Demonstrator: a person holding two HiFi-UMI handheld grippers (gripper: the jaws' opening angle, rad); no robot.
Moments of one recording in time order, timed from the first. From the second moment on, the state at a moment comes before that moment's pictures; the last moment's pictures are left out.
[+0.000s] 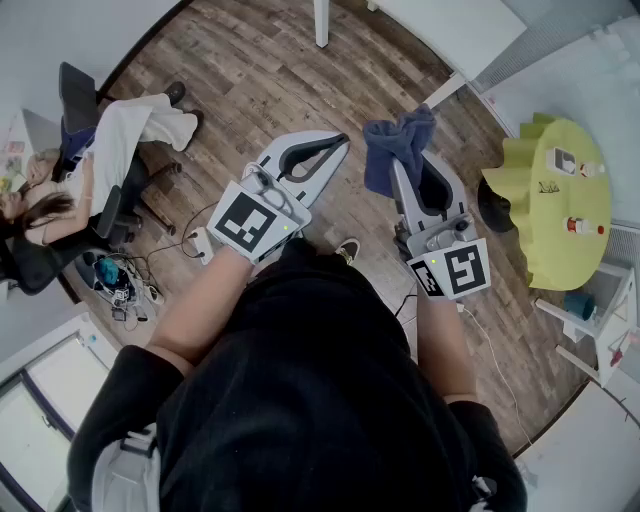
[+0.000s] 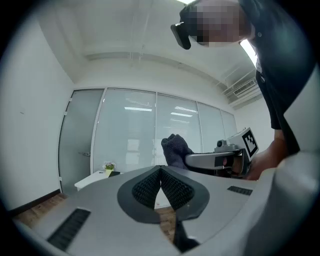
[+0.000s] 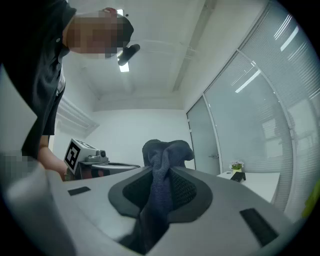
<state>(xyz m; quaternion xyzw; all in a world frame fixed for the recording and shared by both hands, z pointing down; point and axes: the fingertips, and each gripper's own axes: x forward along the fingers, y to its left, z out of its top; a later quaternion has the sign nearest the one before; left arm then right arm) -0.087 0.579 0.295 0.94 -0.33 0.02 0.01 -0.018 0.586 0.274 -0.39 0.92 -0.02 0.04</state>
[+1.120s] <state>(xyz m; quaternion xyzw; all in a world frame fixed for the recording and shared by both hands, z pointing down) -0.040 0.589 0.280 0.93 -0.36 0.02 0.00 0.031 0.591 0.257 -0.37 0.93 -0.01 0.06</state>
